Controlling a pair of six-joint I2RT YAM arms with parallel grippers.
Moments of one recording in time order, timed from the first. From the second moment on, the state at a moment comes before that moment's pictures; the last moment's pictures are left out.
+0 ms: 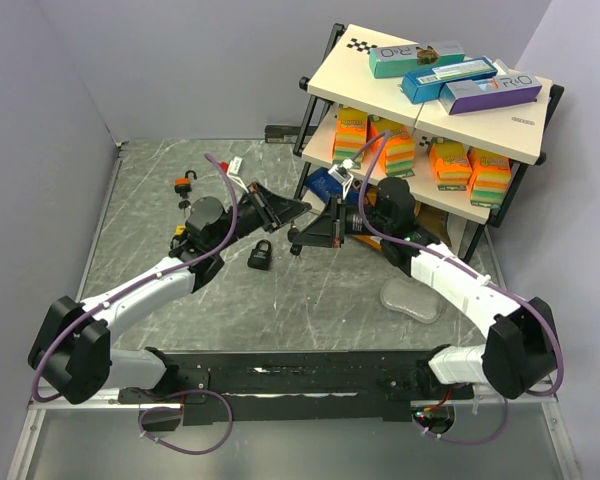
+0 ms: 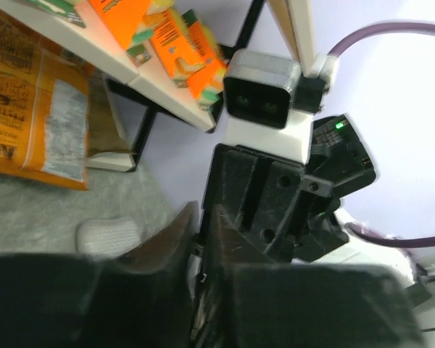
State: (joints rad) left arm -0.62 1.29 0.82 0.64 0.37 -1.11; right arm 0.50 1.29 0.93 0.27 -0.96 0.78
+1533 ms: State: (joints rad) left arm -0.55 1.90 1.34 -0.64 -0.13 -0.48; right arm 0.30 1.12 0.85 -0.02 -0.75 0.63
